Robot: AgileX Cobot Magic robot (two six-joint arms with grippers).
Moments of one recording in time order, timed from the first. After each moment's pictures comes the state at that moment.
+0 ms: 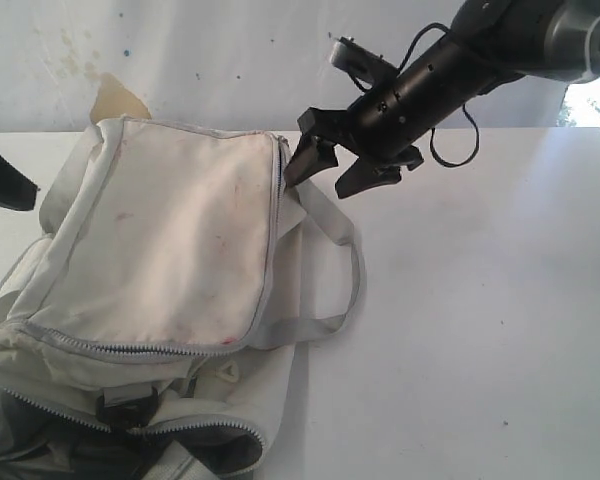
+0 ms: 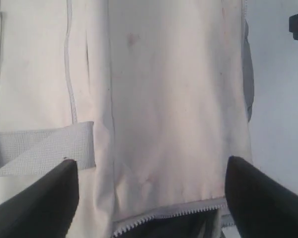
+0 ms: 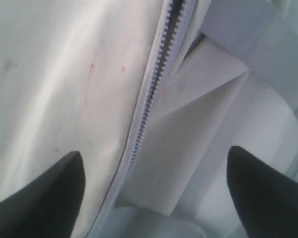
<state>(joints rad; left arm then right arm) 0.05 1.22 -1.00 -0.59 1.03 0.31 0.30 2.07 -1.72 0.74 1.03 -0.43</state>
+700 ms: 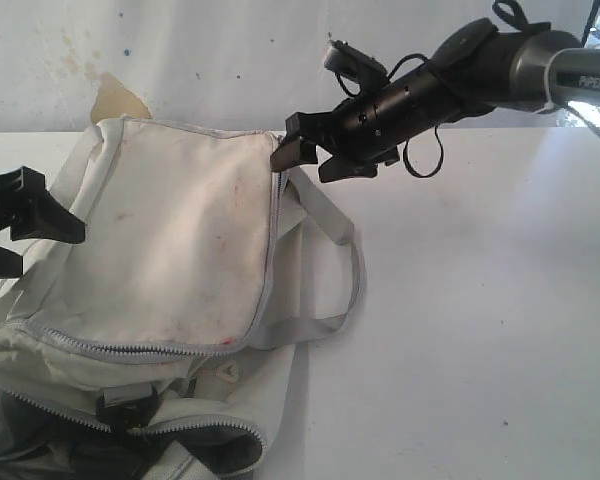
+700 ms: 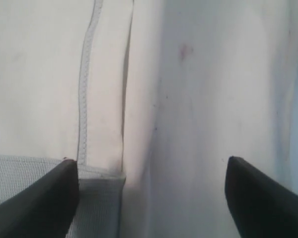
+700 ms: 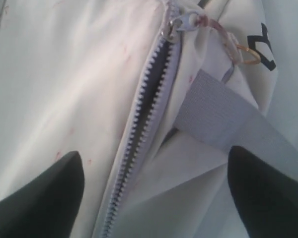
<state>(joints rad) 0.05 1.45 -0.85 -0.85 0.76 0.48 0.31 2.18 -1.74 0.91 0.81 -0.62</state>
